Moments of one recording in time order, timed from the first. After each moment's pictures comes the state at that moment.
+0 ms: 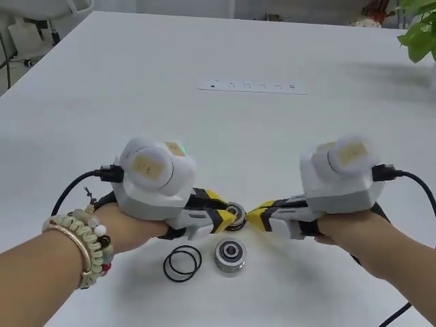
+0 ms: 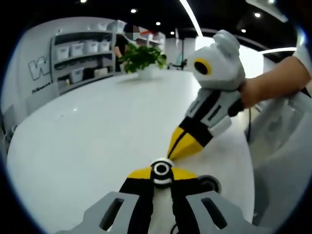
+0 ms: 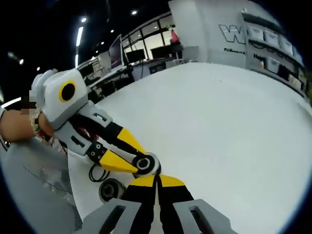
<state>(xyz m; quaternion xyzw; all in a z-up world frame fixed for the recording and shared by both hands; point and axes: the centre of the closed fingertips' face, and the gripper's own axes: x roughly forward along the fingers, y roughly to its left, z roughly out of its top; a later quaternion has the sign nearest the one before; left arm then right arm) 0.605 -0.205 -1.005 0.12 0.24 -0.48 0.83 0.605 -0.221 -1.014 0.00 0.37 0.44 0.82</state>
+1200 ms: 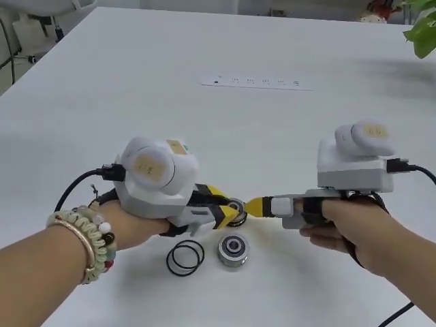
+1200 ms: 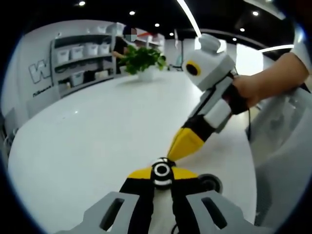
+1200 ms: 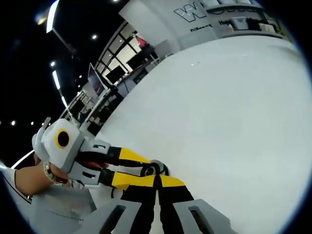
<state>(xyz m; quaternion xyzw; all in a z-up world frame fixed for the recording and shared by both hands) 0.603 -0.203 -1.004 0.12 0.23 -0.48 0.84 0.596 -0.210 -1.004 0.15 0.42 0.40 0.81</state>
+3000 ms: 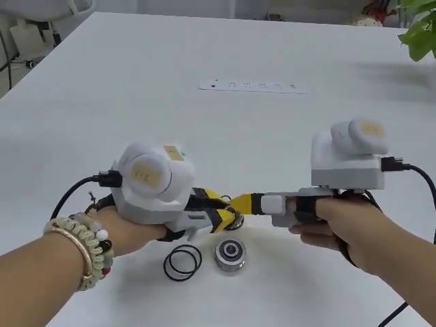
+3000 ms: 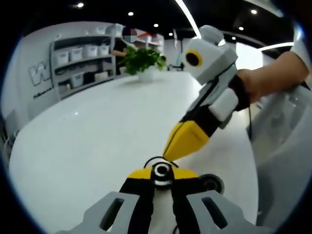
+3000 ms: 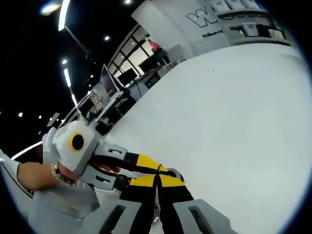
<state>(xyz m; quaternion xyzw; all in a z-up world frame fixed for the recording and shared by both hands) 0.605 -0.204 -1.004 0.13 0.23 -0.48 0.84 0.602 -0.199 -0.987 0.12 0.37 0.44 0.81</state>
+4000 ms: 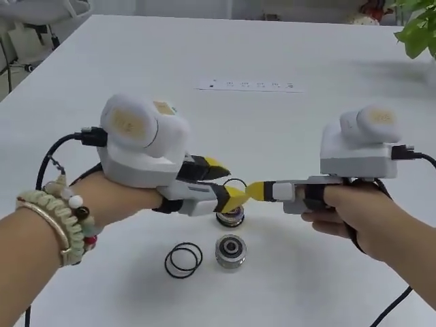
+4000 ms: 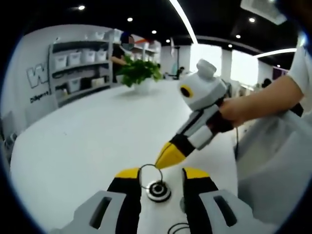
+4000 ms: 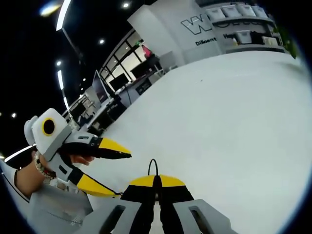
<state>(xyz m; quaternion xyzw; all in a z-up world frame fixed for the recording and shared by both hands) 0.597 -0.207 -0.940 0.12 0.21 -0.51 0.83 0.617 -0.219 -0.976 0.13 0.36 0.40 0.83</state>
